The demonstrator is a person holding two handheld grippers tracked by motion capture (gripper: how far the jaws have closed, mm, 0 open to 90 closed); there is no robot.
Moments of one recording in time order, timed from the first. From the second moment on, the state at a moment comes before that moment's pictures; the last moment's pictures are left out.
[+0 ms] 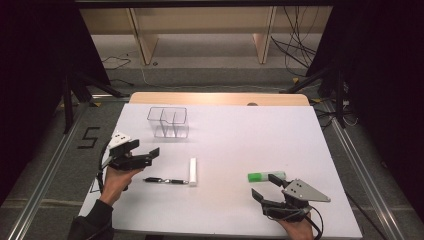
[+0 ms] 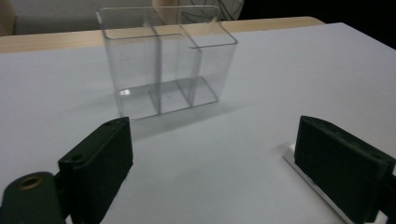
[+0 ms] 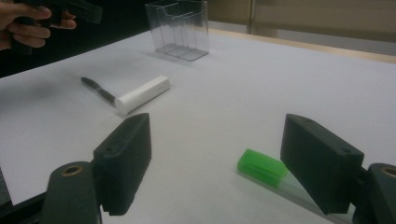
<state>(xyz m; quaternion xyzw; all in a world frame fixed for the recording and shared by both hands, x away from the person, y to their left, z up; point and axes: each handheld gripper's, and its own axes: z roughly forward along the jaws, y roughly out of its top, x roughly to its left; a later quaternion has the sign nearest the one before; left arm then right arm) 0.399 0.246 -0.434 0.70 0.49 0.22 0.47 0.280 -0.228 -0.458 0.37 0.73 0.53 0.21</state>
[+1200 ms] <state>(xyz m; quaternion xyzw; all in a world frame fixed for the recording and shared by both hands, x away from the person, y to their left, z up) 0.525 0.287 -0.466 0.68 0.57 0.21 0.42 0.282 -0.227 -0.461 0.37 0.74 0.53 0.20</state>
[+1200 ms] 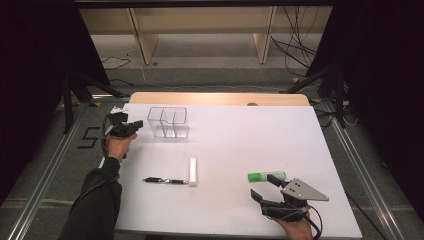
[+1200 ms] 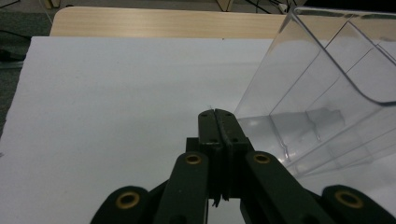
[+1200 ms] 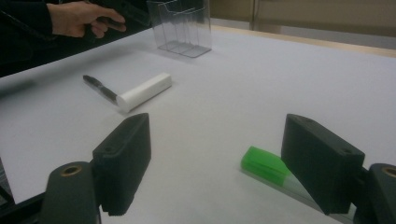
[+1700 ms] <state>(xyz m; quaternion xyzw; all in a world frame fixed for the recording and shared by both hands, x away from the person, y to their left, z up) 0.539 0.268 -0.472 0.71 0.54 0.18 0.41 0.282 -0.227 -0.461 0.37 0.73 0.54 0.20</state>
